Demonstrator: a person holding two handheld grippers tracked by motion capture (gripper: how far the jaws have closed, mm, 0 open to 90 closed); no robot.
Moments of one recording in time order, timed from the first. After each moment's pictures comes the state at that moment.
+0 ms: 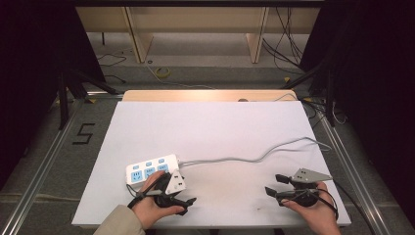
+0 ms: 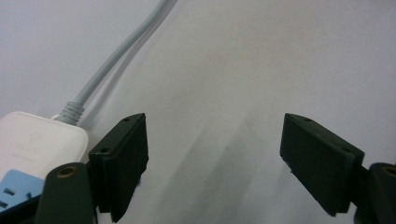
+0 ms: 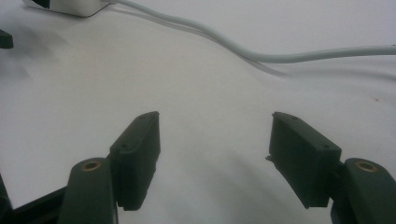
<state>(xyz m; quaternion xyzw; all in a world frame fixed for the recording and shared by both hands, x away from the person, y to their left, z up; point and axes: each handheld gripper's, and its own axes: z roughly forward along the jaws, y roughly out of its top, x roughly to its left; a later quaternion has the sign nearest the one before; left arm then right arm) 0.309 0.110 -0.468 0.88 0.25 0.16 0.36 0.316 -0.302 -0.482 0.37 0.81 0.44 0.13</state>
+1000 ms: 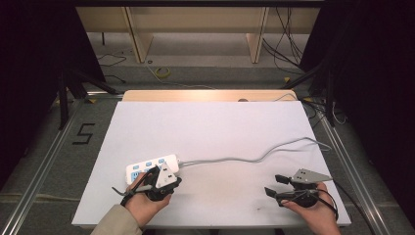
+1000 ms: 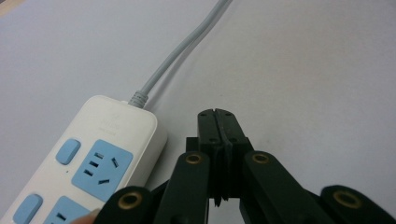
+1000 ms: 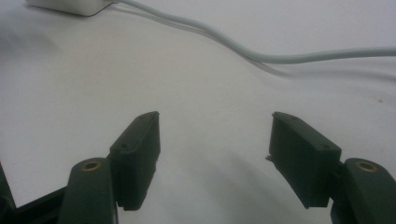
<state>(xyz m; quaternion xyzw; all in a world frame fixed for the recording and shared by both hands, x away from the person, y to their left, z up) 0.312 0.130 -0.446 0.87 0.30 0.20 0.35 0.315 -0.300 -0.482 0.37 0.81 0.44 0.13</state>
